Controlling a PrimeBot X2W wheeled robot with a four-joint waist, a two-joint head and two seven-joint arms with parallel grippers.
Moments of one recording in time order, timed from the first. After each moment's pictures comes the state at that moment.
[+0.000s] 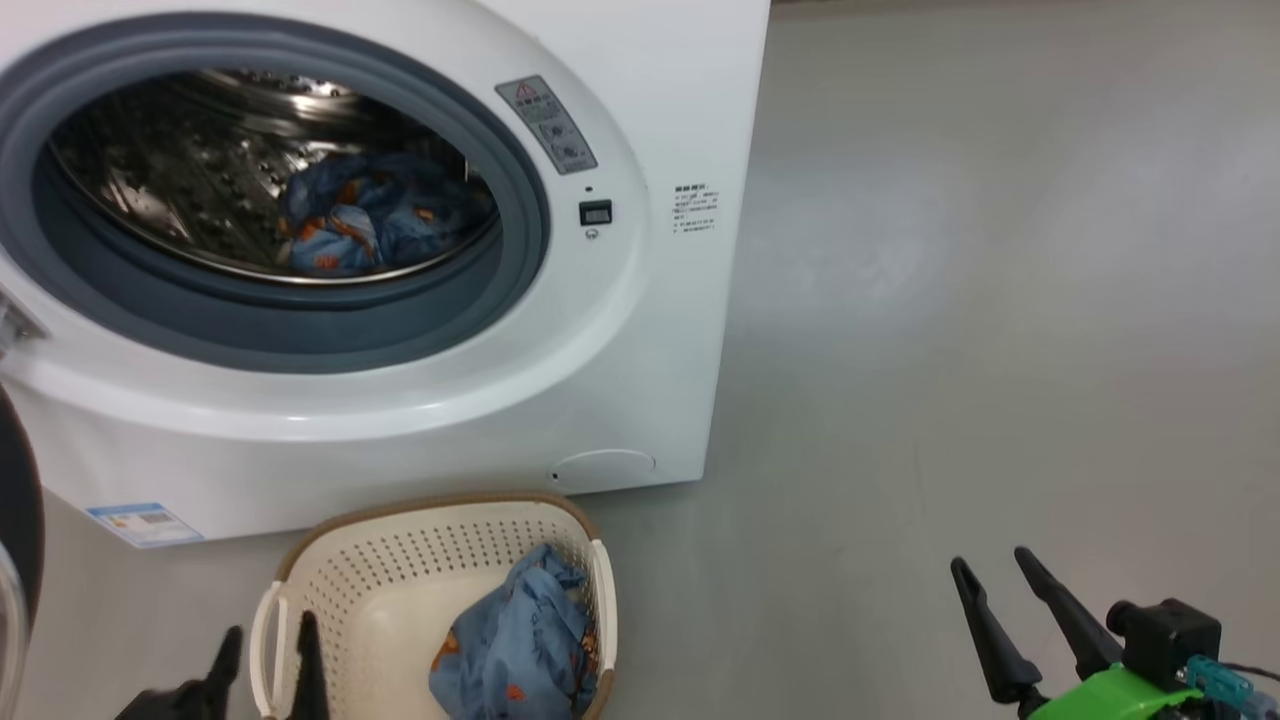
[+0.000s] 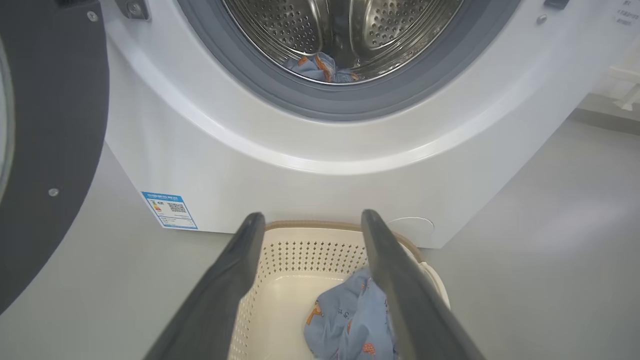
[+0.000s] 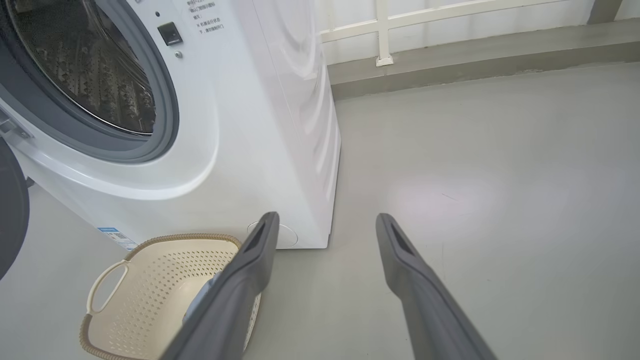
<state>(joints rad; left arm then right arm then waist) 0.00 0.04 0.07 0.38 -0.24 -0.13 -0.26 -0.01 -0.24 0.15 0.29 0.44 0.13 -0.25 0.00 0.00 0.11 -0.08</state>
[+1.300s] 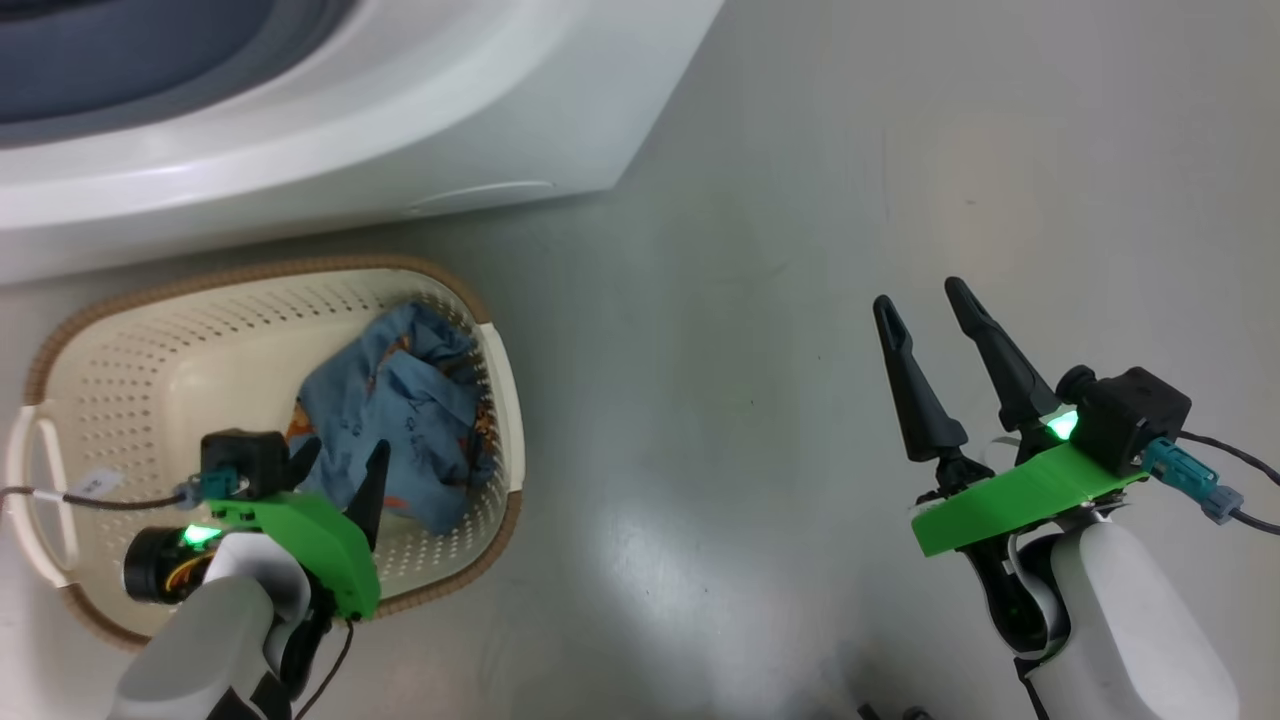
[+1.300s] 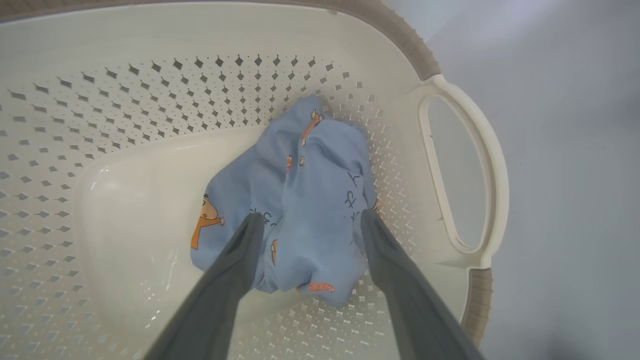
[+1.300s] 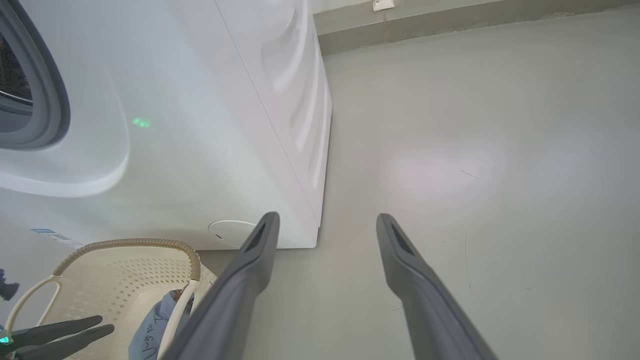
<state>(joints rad) -0.67 0.21 -0.62 1.01 -0.67 -0.13 -0.26 -0.37 -0.13 0.16 0.22 0.38 0.13 -0.25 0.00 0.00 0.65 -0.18</state>
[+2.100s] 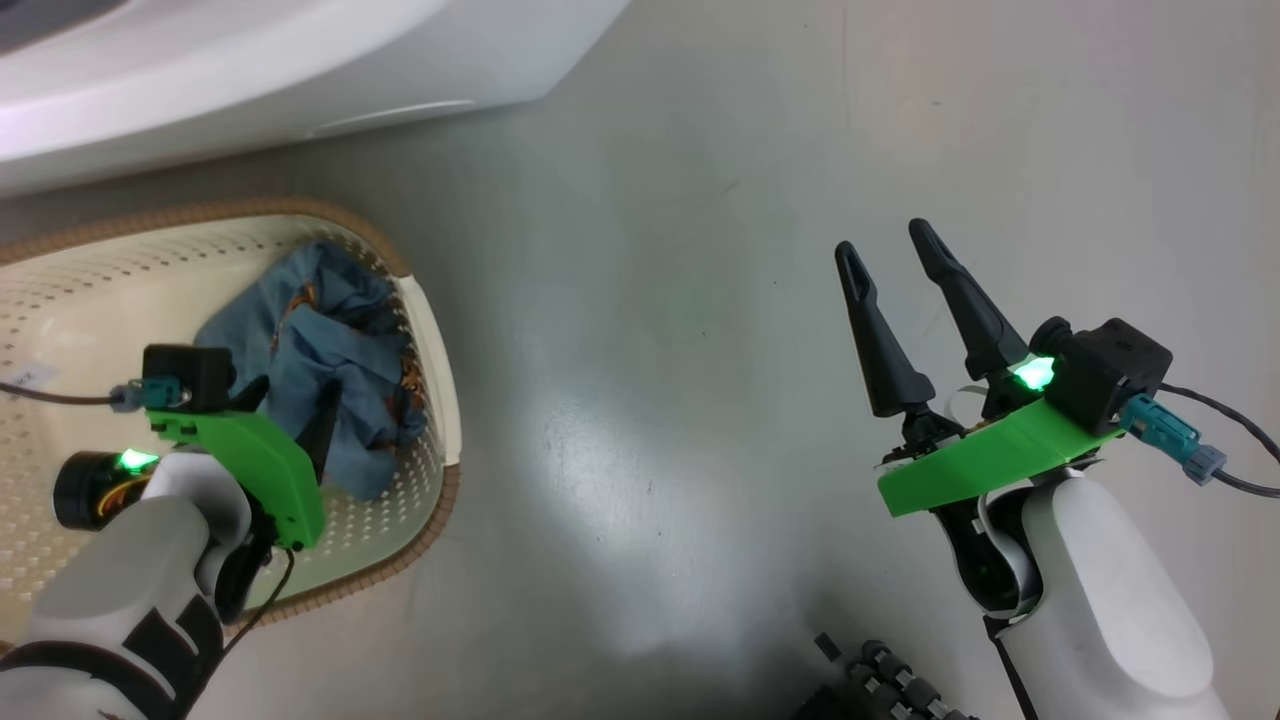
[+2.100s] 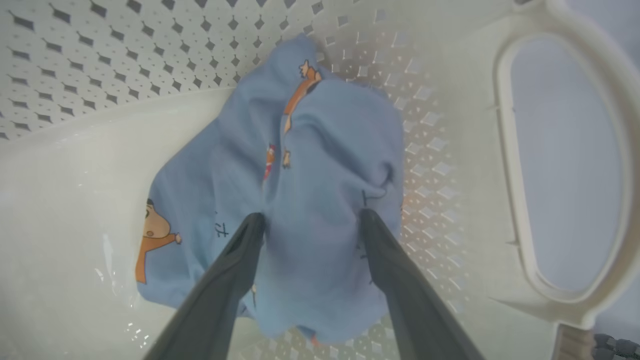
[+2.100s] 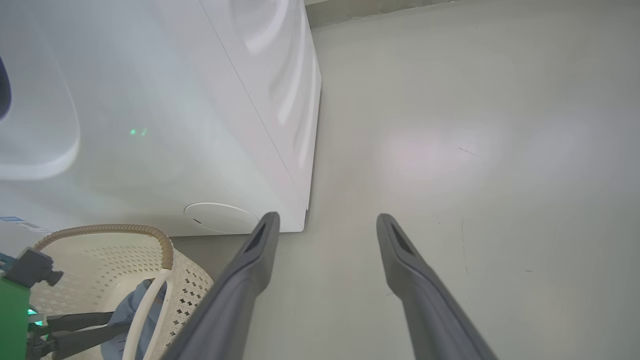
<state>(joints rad) -0.86 0.34 -1.02 1.00 -1.03 -0.13 -0.19 -0.45 -0.09 0.19 0.21 0.38 0.13 -0.25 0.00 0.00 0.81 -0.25</state>
